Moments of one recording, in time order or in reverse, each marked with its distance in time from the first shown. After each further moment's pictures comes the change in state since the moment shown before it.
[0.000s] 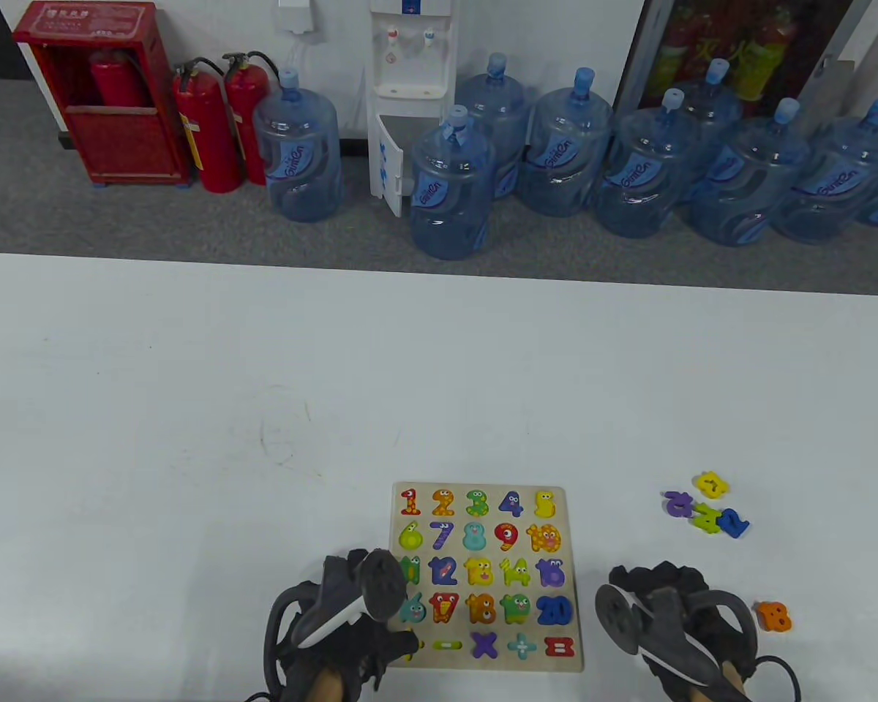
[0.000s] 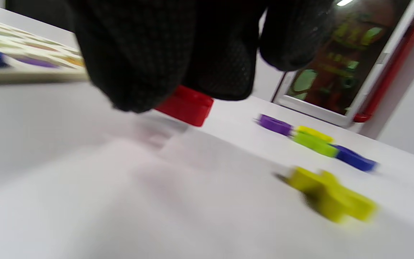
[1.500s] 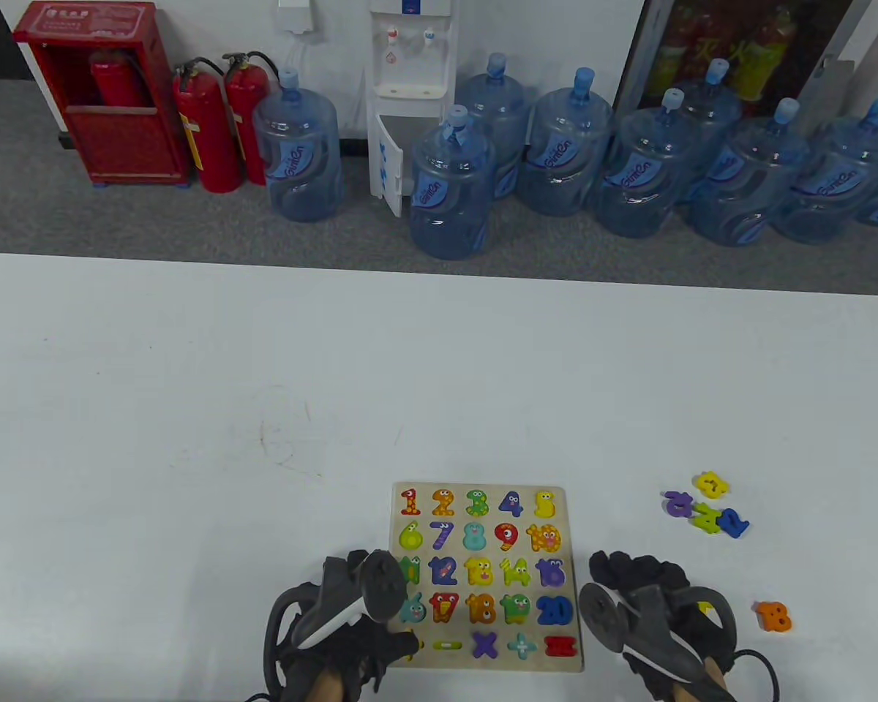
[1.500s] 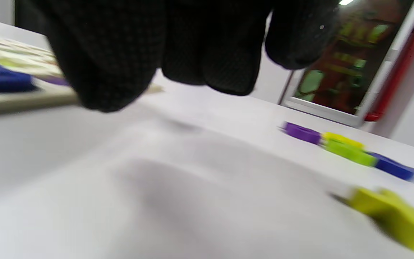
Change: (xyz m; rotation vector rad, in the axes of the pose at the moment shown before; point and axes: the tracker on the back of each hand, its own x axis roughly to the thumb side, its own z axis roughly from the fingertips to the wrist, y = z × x) left_hand 0.000 -0.001 0.001 -0.004 -0.004 -0.002; right_hand -0.004 -0.003 -0.007 0.008 0.057 -0.032
